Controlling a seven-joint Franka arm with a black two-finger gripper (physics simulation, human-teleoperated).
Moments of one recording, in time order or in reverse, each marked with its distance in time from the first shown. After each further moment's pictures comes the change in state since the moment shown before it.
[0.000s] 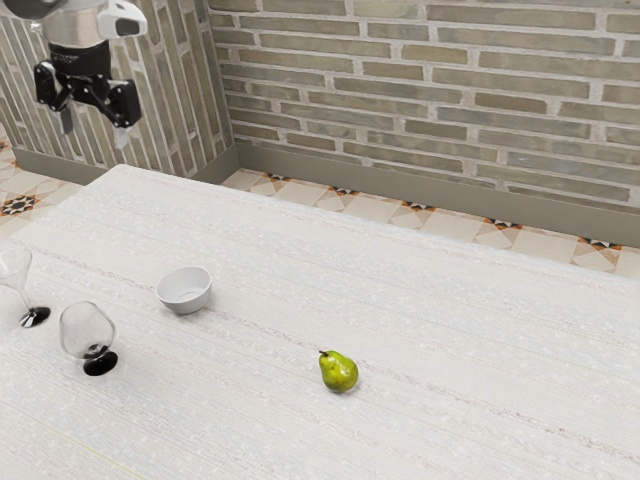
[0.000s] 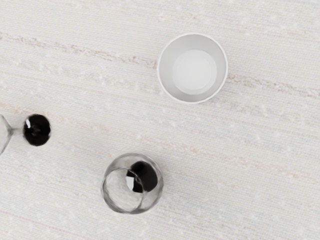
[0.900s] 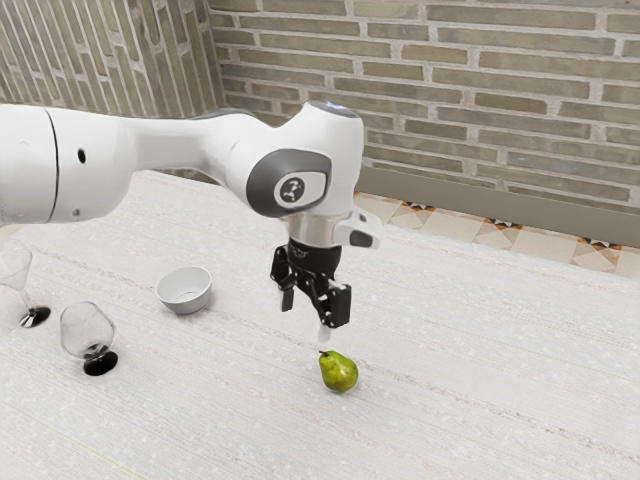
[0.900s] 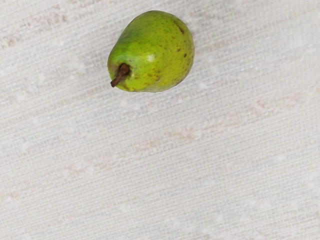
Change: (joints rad) arm -0.306 0.301 -0.220 -0.239 -0.130 0.278 -0.017
